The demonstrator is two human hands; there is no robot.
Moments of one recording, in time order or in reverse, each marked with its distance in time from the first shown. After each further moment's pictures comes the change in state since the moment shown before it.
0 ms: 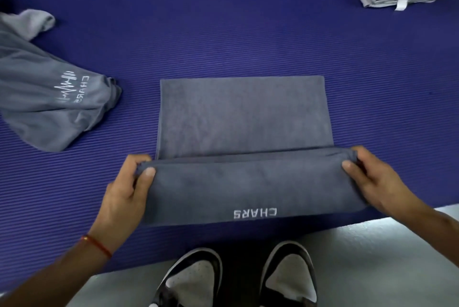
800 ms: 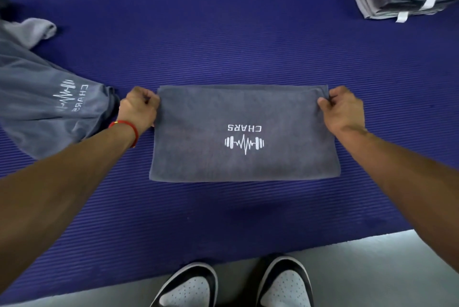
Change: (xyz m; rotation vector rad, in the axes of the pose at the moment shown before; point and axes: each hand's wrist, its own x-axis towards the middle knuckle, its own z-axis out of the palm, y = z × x) left_hand 0.202 0.008 0.012 0.094 0.043 -0.272; right_hand 0.172 -0.047 0.009 -0.085 0.369 0.132
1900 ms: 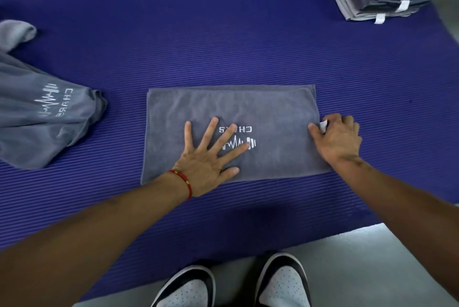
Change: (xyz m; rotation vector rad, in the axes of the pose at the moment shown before) left_hand -0.114 0.020 0.104 0.917 -0.336 0.941; right_hand -0.059 0.028 0.001 -0.287 -0.035 0.133
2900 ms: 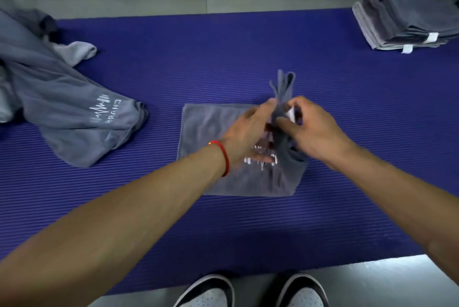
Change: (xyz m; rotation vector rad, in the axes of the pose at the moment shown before) left_hand 0.028 0.000 -0.133 -1.844 0.082 -0.560; right_hand -0.065 -0.143 -0.080 0.495 -0.315 -0.437
